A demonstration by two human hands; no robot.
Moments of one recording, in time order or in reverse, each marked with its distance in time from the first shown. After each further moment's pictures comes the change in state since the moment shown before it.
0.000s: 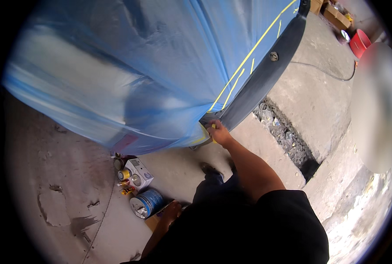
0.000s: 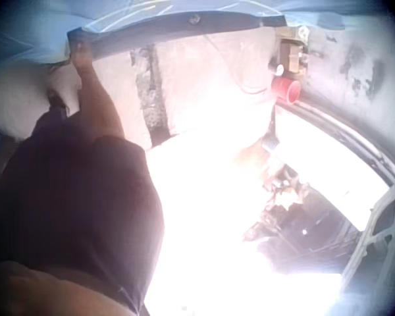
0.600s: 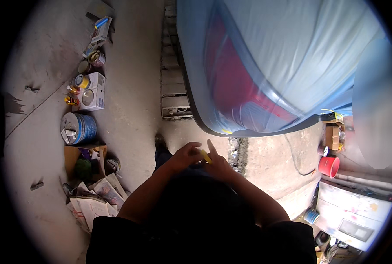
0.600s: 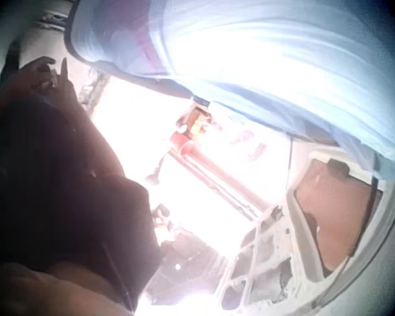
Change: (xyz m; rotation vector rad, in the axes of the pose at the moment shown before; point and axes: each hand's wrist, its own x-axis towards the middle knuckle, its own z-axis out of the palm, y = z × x) left_hand 0.086 0.153 -0.034 -1.364 -0.023 0.316; right_hand -0.159 -0.047 0.111 -1.326 -0.649 -0.121
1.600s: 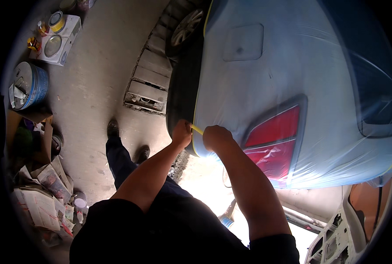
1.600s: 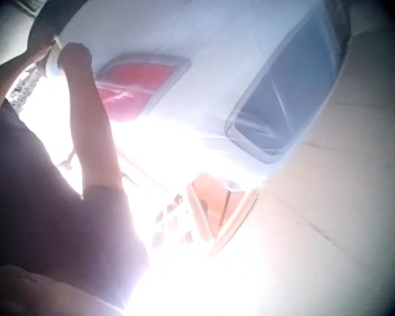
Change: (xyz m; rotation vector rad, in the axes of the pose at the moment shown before) left_hand 0.173 -0.004 -0.076 0.079 0.762 0.409; right_hand 0.234 -0.189 -0.049 -1.292 -0.406 0.608
